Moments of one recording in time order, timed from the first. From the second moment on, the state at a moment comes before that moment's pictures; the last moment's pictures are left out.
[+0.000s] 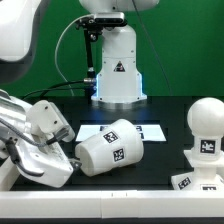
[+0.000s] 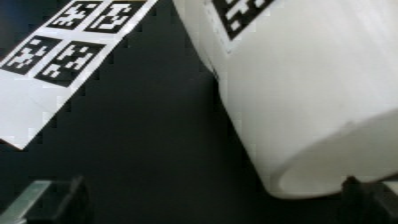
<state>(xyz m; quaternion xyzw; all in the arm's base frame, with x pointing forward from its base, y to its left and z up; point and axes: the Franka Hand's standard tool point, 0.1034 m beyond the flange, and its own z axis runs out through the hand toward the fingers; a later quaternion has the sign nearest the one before) 0.517 -0.129 0.024 -0.70 0.51 0.47 0.15</state>
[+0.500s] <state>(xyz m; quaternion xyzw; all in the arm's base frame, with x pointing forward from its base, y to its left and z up) 0.503 -0.110 0.036 -0.69 0.52 0.48 0.15</state>
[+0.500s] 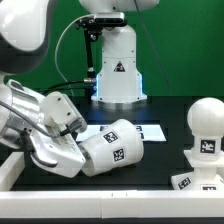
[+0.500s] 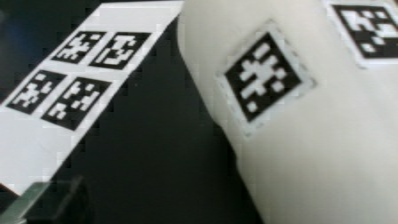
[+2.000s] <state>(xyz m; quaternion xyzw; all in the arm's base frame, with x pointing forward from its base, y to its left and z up) 0.553 -0.102 0.134 -0.81 0.47 0.34 0.10</state>
